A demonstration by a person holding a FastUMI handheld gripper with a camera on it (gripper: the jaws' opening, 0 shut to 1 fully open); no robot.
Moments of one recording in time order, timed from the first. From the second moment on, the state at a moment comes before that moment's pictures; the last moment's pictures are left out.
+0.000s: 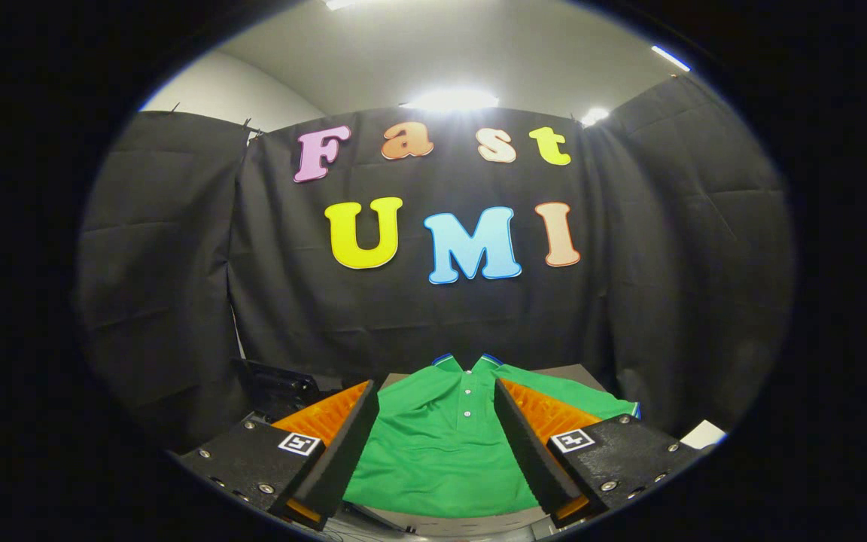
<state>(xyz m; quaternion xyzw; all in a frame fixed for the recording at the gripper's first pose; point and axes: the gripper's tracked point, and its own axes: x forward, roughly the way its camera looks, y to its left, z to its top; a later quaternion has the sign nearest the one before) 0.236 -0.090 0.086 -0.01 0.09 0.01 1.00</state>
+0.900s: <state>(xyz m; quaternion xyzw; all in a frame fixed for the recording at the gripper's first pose) 0.346 -0.123 0.002 0.01 0.25 0.00 0.97</state>
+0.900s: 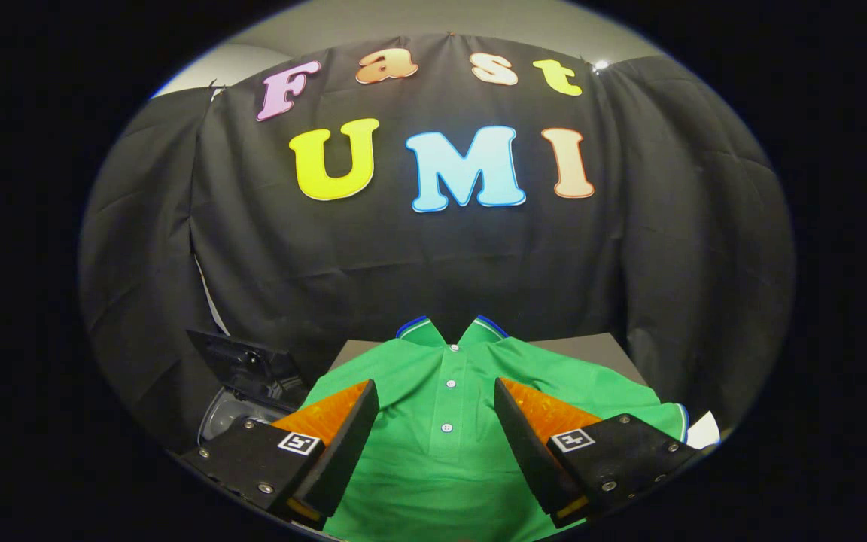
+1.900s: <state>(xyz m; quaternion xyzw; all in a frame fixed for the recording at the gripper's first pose) 0.358 -0.128 -0.062 -0.02 0.34 0.03 0.94</state>
